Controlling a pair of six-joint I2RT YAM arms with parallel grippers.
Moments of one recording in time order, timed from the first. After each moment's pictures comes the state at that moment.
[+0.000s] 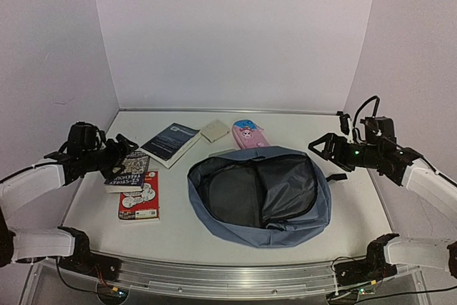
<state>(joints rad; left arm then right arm) -0.17 1.02 0.58 -0.18 0.26 -0.99 0.28 0.99 0.73 -0.31 -0.35 0.53</state>
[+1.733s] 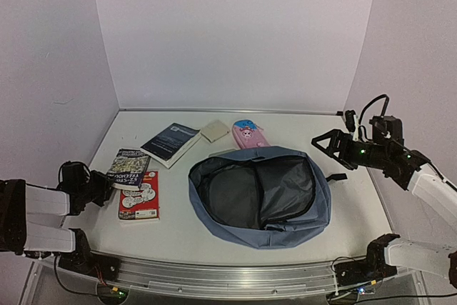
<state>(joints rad) 0.11 1.13 0.16 0.37 0.31 -1.18 0.28 0.91 0.73 -0.31 -0.38 0.57</state>
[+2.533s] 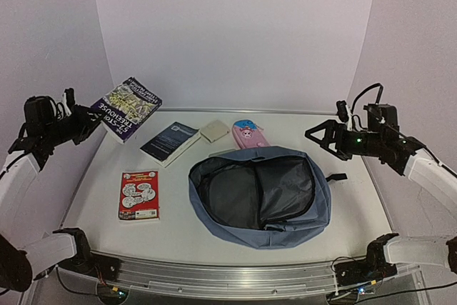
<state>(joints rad) 0.14 0.88 0.82 -0.25 0.64 -0.72 0.28 1.03 0.84 -0.31 -0.50 0.54</state>
